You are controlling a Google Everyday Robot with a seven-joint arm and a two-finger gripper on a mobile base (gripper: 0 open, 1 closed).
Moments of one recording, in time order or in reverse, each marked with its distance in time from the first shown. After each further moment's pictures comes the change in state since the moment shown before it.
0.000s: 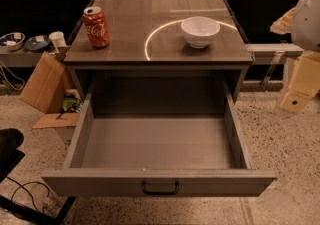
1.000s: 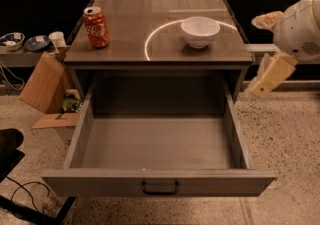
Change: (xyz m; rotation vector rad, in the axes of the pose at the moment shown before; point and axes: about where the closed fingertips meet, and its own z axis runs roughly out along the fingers) arm -0.025 -0.060 0.051 0.108 -0.360 -0.013
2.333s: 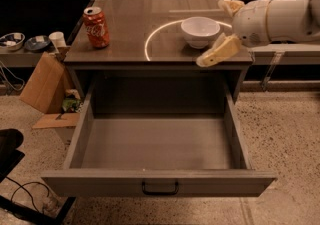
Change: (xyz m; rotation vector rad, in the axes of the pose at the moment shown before) arm -0.066 -0.081 0.080 0.103 -0.445 0.053
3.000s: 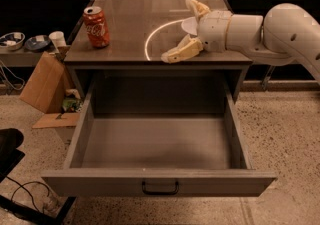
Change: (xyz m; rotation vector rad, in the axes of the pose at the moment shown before) arm -0.039 0.006 0.081 0.015 -0.327 0.006
